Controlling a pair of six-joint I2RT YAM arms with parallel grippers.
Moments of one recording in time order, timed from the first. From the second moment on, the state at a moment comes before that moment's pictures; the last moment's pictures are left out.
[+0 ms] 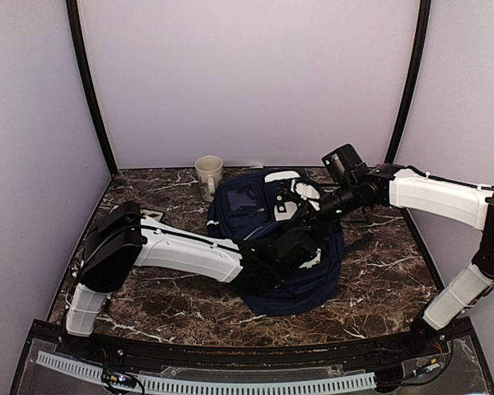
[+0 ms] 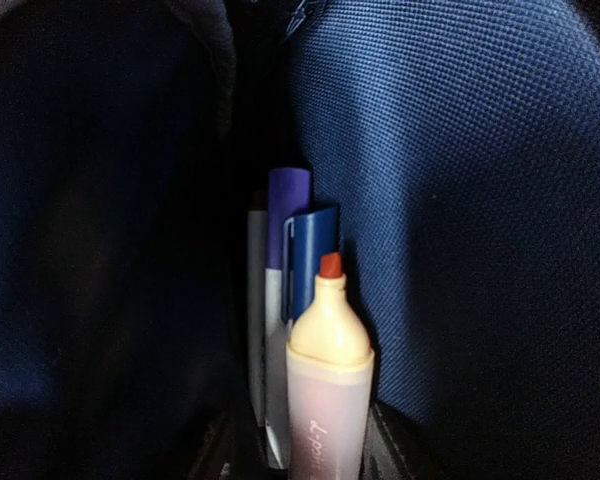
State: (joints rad) left arm -1.23 2.21 1.59 -0.11 -0.85 0.85; right arm 0.65 1.53 1.19 -0.56 -0.55 -0.53
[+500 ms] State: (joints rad) left arm -1.42 1.98 1.46 -0.31 -0.86 0.61; right arm 0.65 1.52 1.18 -0.56 -0.55 -0.53
